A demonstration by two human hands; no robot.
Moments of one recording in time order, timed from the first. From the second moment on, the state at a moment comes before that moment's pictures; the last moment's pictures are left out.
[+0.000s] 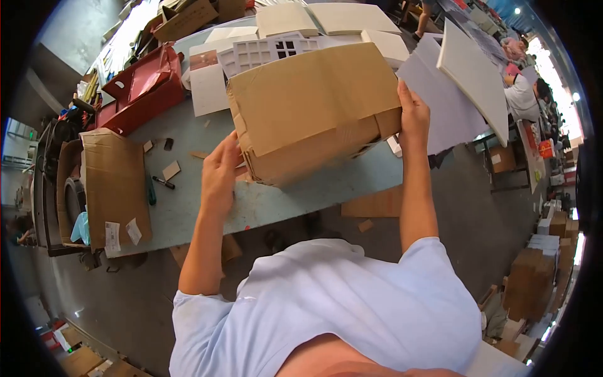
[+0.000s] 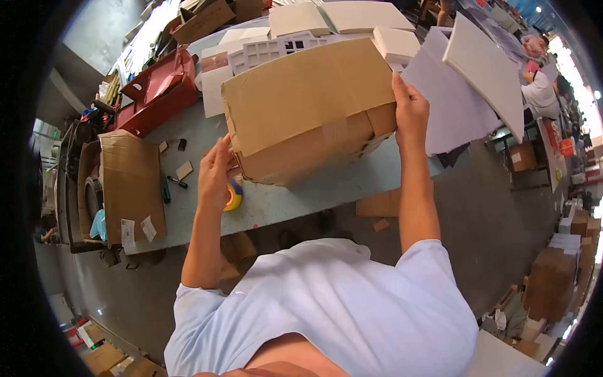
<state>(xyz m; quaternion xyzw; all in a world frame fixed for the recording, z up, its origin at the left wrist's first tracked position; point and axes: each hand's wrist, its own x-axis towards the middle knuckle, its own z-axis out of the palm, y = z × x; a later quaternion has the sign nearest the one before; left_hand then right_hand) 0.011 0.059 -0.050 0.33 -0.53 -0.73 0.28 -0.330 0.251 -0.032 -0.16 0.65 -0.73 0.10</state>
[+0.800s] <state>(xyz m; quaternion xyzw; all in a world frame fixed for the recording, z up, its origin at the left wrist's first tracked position) 0.159 -0.060 -0.093 0.10 -0.44 -0.84 0.31 -0.125 0.253 0.034 -0.25 0.61 -0.73 0.17</state>
